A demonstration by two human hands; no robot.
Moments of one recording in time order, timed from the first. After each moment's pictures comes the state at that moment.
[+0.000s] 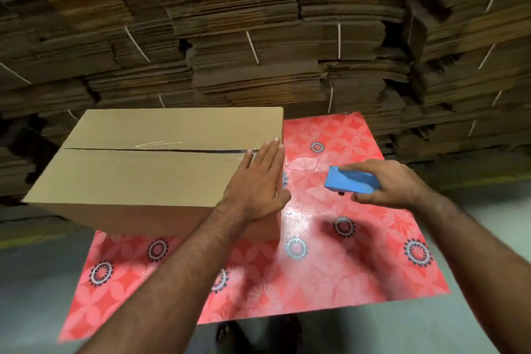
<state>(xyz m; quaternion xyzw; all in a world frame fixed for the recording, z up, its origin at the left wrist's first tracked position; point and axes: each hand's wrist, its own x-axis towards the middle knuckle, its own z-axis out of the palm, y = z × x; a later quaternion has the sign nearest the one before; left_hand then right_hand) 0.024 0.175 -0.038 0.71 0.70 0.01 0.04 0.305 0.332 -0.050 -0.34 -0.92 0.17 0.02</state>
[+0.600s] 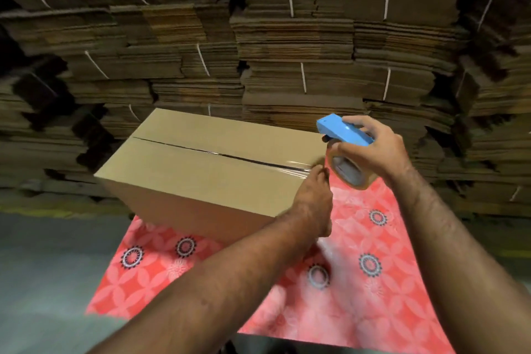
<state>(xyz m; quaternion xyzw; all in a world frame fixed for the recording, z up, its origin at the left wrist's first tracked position) 0.064 0.191 -0.001 0.68 0.65 -0.34 -0.08 0.150 0.318 0.048 -0.42 -0.80 0.33 0.28</state>
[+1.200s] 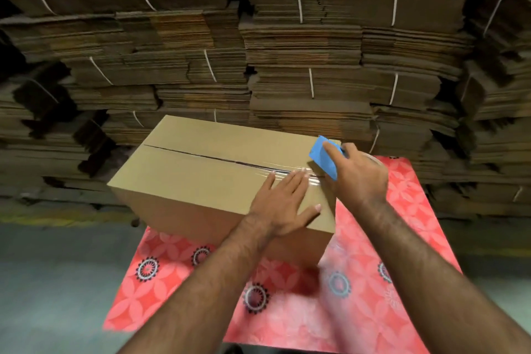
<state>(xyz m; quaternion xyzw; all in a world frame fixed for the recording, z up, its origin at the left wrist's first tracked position) -0.052 0.130 -0.038 0.67 0.74 0.06 0.05 0.087 0.258 -0.003 -0.41 -0.89 -0.11 0.18</state>
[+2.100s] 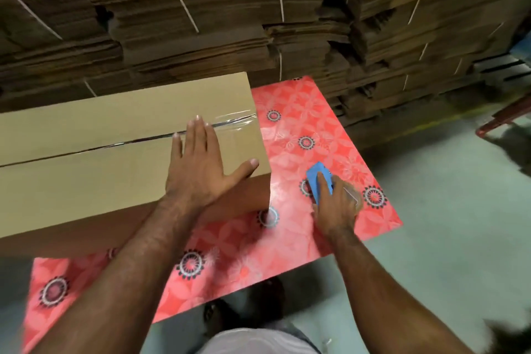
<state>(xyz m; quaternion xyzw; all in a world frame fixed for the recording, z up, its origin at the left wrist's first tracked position) 0.012 0.153 -0.045 0.62 0.78 0.01 0.03 0.290 0.190 -0.198 -0.68 -0.73 0.08 0.00</state>
